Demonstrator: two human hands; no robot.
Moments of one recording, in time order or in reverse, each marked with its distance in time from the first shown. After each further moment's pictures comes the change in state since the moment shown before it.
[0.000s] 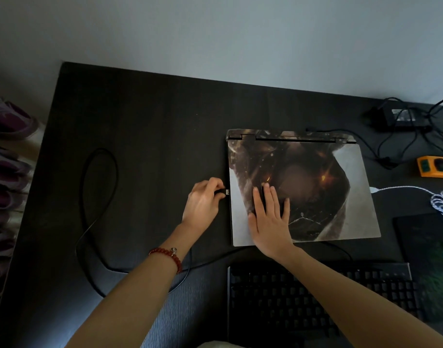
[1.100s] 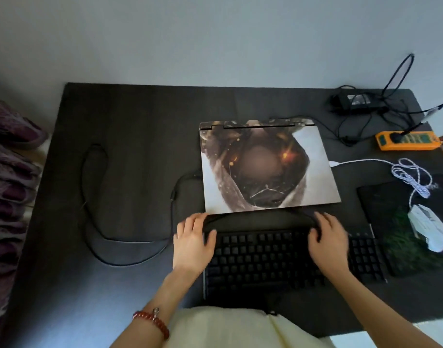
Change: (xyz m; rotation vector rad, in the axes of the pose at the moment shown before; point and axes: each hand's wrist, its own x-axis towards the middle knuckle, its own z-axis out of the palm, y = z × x) left_hand -0.143 0.071 0.010 0.186 -0.115 -0.262; right_hand -0.140 0.147 -0.019 0.343 0.188 0.485
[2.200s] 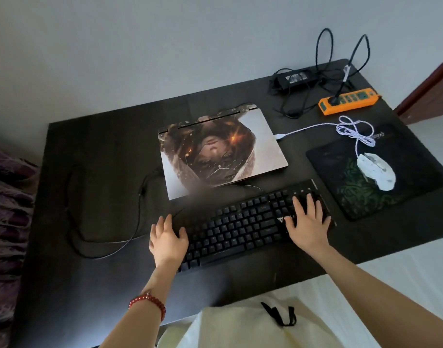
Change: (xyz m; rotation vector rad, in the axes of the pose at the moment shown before) left_hand -0.059 0.033 0.026 0.098 0.059 -0.299; right_hand -0.037 0.087 -0.012 -0.065 -0.233 0.014
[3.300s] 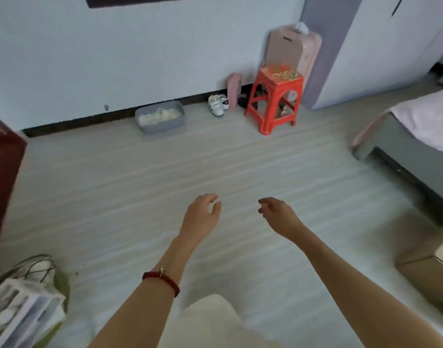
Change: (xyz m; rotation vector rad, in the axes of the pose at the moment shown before) left_hand -0.798 0.395 0.438 0.352 -1.235 1.679; right_hand -0.562 0.677 -0.041 1.026 0.813 1.198
